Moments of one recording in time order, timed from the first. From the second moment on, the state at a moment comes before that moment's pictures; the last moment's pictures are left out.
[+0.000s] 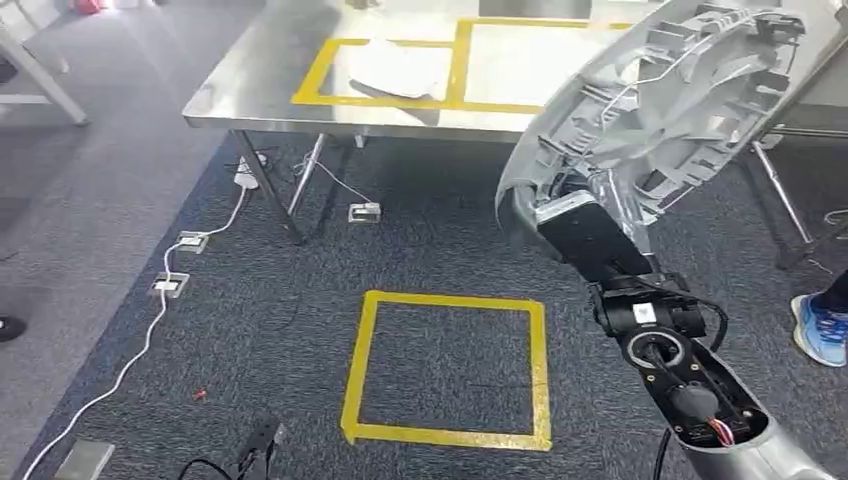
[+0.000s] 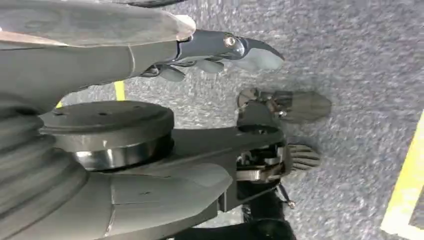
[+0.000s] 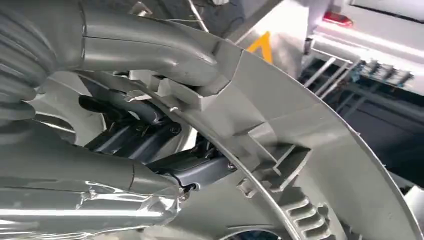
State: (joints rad) left arm -0.19 0.02 -1.05 -0.22 0.99 0.24 -0.05; right arm -0.44 -0.09 0.64 -1.51 0.28 -0.30 -0.25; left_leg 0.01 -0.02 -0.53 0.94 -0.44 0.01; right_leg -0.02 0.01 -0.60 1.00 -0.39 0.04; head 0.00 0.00
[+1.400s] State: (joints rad) left arm -0.20 0.02 -1.05 -0.22 0.99 0.24 -0.05; right arm -0.43 -0.09 0.64 -1.52 0.28 -0.30 -0.23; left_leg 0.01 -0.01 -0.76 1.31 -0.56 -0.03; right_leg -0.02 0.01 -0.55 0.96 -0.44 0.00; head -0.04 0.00
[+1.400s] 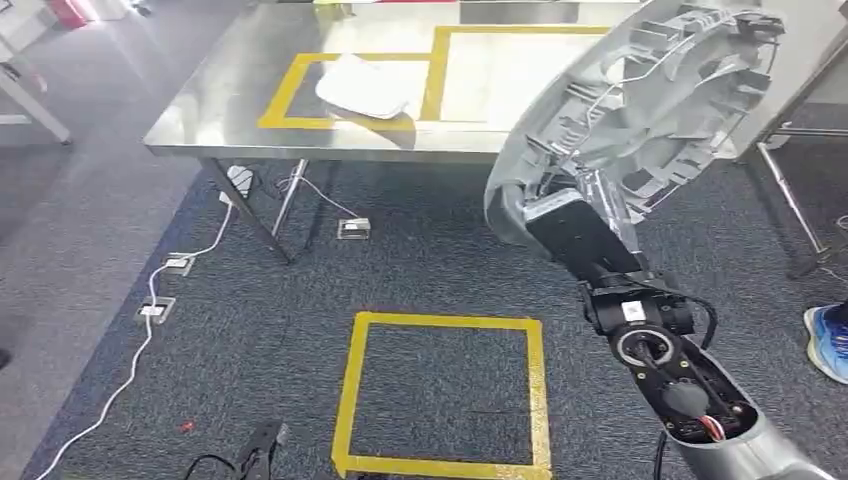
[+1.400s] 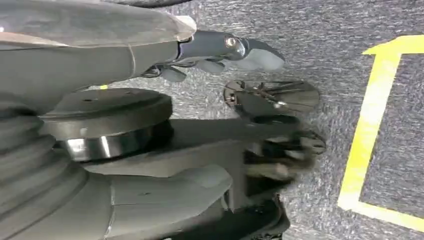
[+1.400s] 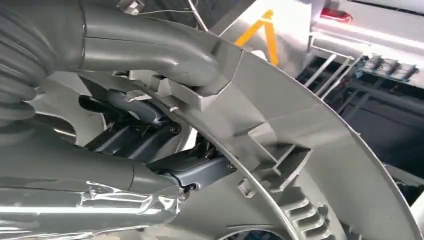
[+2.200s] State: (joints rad) left arm -0.20 0.02 -1.05 -0.22 0.99 0.24 -0.05; right arm -0.43 -0.10 0.64 -1.52 0.28 -0.31 -0.23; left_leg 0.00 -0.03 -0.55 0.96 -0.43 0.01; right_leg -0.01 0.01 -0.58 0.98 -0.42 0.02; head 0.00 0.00
